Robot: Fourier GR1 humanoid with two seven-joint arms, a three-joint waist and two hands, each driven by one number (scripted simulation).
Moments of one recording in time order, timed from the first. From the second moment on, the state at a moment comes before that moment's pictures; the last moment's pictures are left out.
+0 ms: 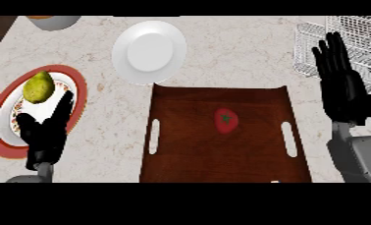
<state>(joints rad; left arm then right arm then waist) -0.01 0.36 -0.07 -1.33 0.29 0.19 0.06 -0.25 -0.39 0.06 -1.48 -0.40 -0.26 -0.11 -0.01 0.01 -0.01</state>
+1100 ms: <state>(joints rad) -0.14 0.46 -0.11 -1.41 0.05 0.25 0.03 0.04 -0.59 0.30 -1.83 -0.01 -0.57 0.48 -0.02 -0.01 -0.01</state>
